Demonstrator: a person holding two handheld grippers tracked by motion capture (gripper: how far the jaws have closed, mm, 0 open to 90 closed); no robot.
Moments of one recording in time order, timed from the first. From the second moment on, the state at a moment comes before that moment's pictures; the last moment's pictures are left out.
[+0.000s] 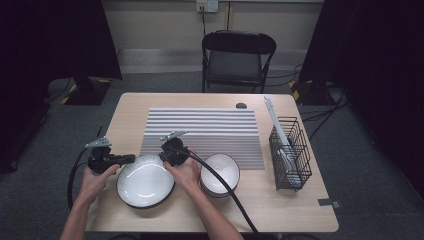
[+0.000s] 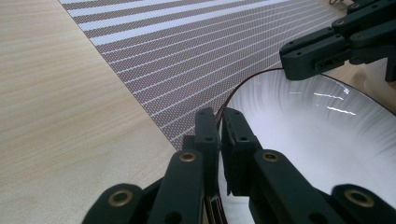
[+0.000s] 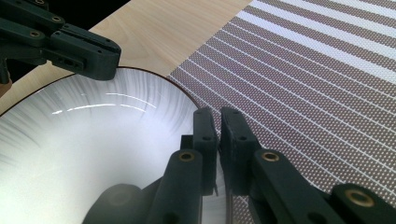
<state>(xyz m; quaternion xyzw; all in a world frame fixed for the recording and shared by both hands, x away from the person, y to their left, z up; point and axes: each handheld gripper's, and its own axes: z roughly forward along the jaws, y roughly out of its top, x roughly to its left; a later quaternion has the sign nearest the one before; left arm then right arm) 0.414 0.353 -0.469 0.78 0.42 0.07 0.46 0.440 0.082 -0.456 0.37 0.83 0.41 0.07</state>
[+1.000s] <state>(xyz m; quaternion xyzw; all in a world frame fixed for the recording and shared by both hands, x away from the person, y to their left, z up) 0.417 0.349 -0.469 0.77 0.44 0.06 0.45 0.443 0.081 -0.457 0.39 0.82 0.41 0.05</state>
